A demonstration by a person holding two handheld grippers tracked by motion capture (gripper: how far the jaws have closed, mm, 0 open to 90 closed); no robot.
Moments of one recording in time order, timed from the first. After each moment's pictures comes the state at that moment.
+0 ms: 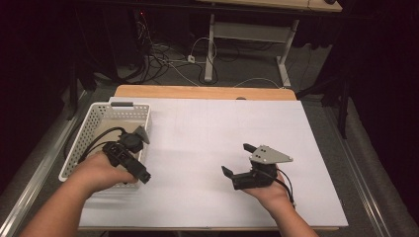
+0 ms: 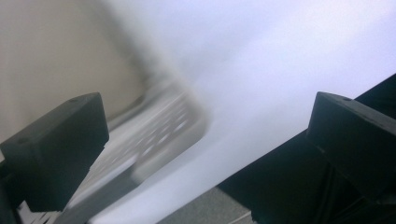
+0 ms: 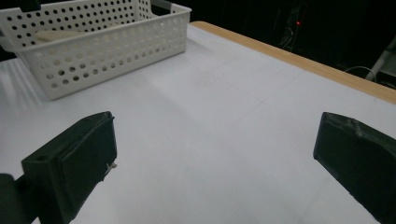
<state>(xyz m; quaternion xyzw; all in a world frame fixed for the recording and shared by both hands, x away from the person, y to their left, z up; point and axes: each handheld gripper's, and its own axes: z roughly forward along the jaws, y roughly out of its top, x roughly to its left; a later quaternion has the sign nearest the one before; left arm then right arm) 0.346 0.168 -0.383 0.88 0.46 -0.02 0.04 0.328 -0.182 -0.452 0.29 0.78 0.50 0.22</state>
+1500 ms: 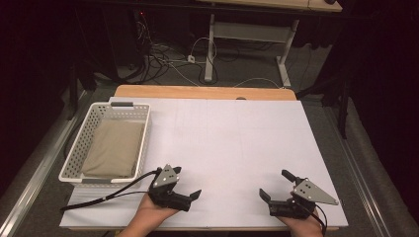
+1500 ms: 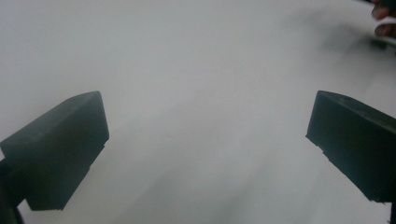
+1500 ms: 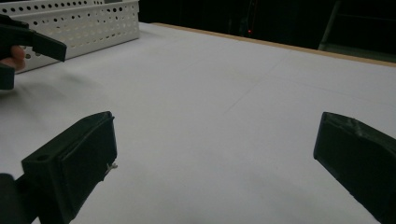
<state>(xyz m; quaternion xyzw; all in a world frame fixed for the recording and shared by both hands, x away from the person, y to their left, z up) 0.287 0.123 -0.515 0.79 0.32 0.14 0.51 0.269 -0.277 -0.507 0.35 0.72 0.53 0.27</state>
